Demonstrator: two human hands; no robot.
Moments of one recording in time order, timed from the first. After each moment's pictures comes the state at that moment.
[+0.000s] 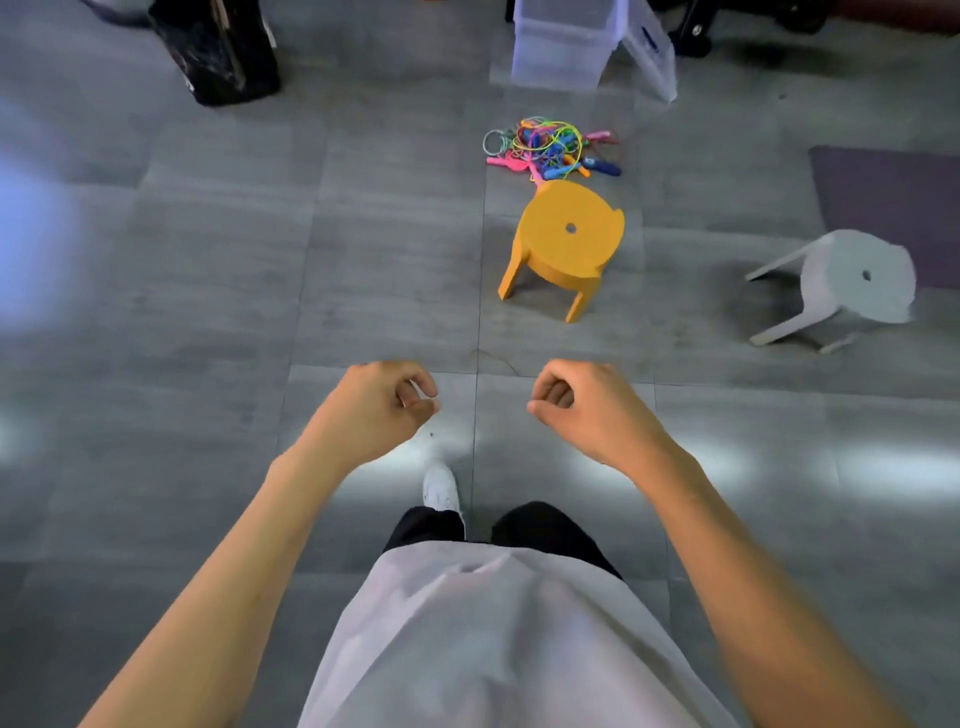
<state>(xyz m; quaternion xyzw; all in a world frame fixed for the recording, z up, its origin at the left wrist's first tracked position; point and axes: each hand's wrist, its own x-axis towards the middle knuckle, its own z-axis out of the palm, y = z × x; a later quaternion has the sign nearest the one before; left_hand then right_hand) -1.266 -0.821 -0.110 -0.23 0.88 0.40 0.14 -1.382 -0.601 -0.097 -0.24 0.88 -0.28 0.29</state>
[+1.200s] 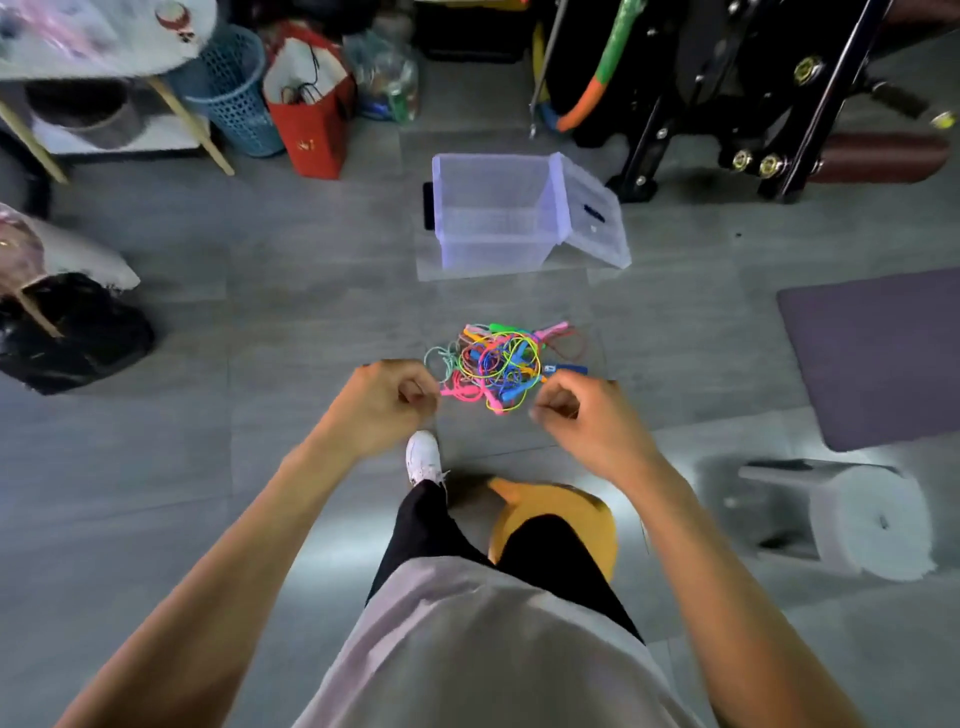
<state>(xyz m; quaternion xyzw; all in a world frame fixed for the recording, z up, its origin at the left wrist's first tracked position) -2.144 -1.167 -0.136 -0.13 0.89 0.42 0.15 -2.196 -0.929 -0.119 -0.11 0.90 -0.35 0.23</state>
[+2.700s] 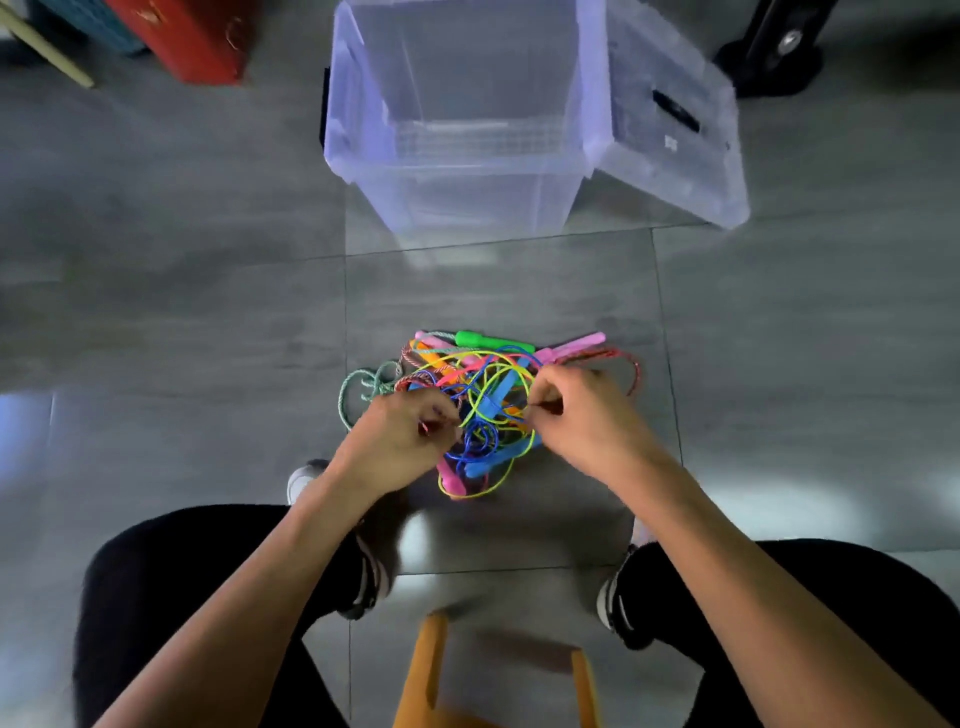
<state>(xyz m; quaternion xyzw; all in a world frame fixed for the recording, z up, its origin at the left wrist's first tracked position) -2.422 -1.003 -0.649 -0.17 0.88 0.42 0.16 -2.518 -0.809 -0.653 -0.19 0.90 -0.29 0.28</state>
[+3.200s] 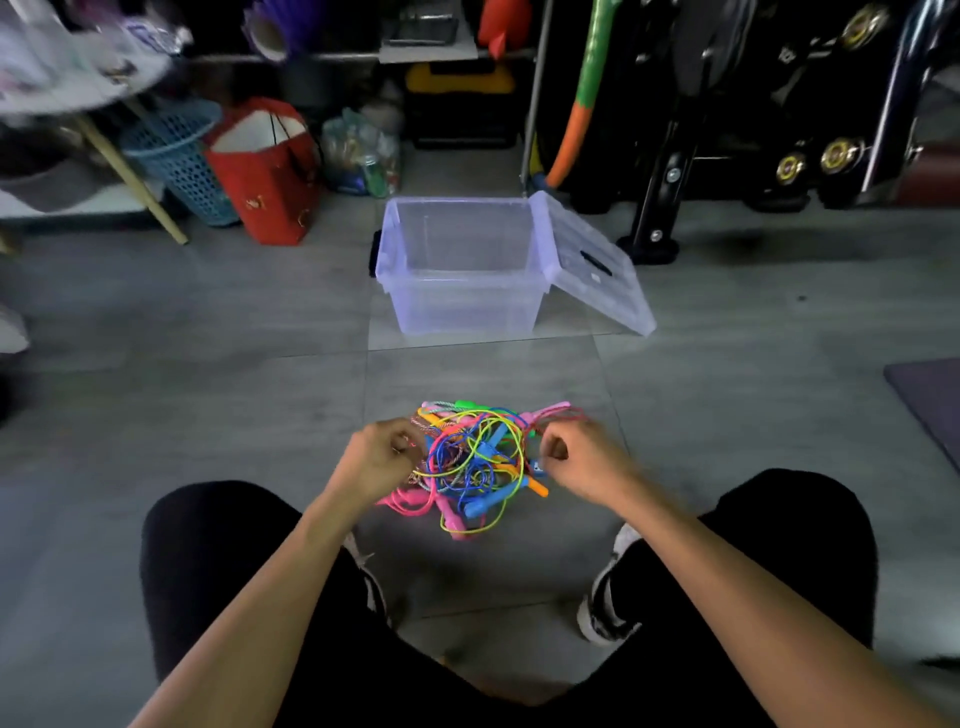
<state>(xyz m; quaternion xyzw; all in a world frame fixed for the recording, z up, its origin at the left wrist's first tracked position) -2.298 -1.023 -0.601 -0.19 0.89 0.41 0.05 -2.392 -0.771 -0.583 -0.24 0.92 -0.25 0.19</state>
